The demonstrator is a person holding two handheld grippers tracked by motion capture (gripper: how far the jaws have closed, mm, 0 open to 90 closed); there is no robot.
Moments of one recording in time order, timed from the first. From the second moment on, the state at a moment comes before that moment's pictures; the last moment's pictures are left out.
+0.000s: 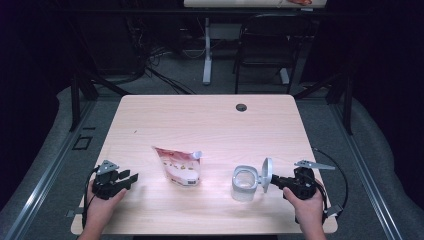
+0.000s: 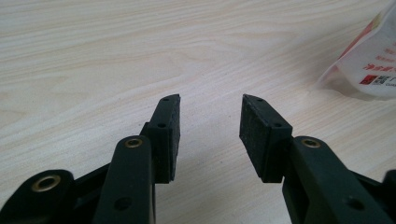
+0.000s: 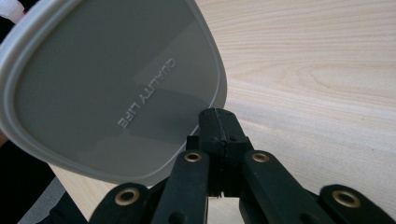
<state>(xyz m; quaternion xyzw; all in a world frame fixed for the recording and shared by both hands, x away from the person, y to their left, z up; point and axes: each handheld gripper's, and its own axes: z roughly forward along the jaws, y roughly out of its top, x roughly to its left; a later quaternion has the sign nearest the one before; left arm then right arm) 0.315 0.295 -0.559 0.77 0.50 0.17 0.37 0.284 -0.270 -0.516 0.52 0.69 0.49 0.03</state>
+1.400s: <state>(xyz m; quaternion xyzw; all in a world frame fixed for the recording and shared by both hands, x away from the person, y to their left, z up) 0.317 0.293 -0.558 0.77 0.50 0.17 0.37 0.247 -0.257 -0.524 0.50 0.76 0.40 0.14</state>
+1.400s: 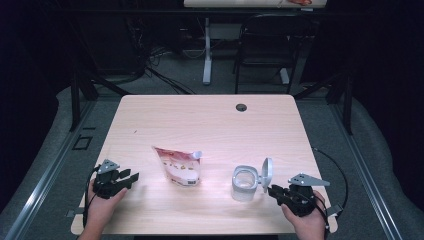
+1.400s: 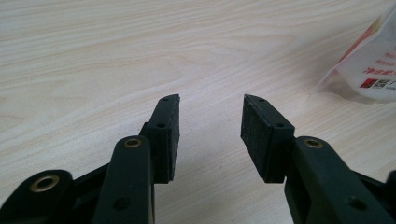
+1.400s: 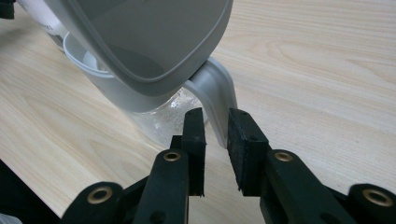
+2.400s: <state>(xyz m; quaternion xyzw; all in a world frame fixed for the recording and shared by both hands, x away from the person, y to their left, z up) 0.316 0.293 -0.560 0.77 0.50 0.17 0.36 0.274 -0.252 -0.529 0.51 0.75 0.40 0.14</state>
